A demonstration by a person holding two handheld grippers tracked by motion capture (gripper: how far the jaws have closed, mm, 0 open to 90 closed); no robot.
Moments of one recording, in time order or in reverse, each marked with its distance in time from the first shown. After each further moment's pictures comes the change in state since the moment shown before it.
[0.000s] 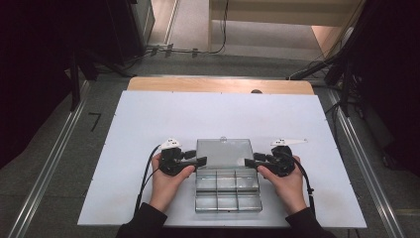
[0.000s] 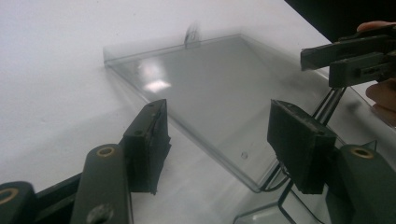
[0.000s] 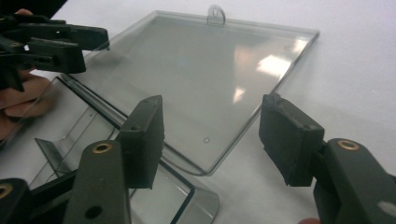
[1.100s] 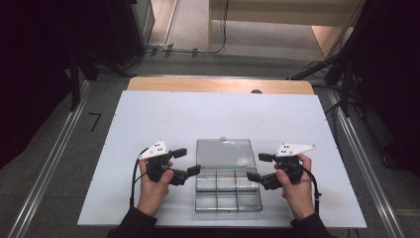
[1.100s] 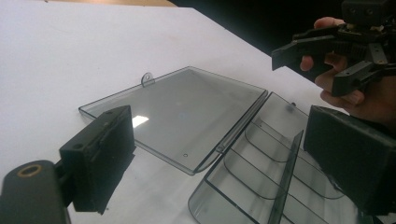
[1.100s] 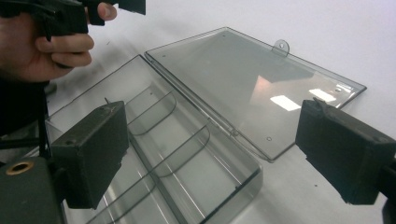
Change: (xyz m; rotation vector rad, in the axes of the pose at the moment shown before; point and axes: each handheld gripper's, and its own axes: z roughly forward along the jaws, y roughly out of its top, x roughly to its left) left arm -0.011 -0.001 -0.046 -0.123 -0.135 0.163; right arm 0.027 -0.004 -0.036 -0.046 0.110 -0.290
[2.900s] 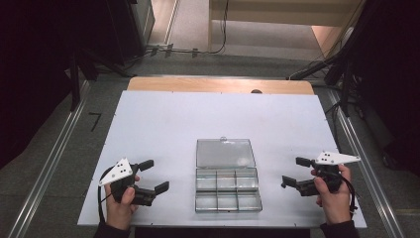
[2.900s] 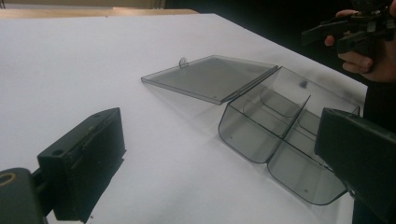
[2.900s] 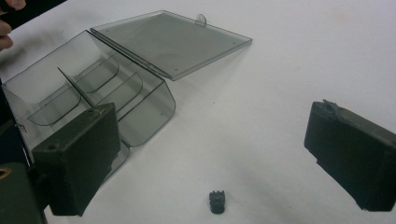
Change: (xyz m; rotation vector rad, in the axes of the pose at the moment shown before) left arm 0.000 -0.036 -0.085 -0.045 0.114 0.062; right arm -0.037 -0.045 -0.074 -0.026 -0.139 0.055
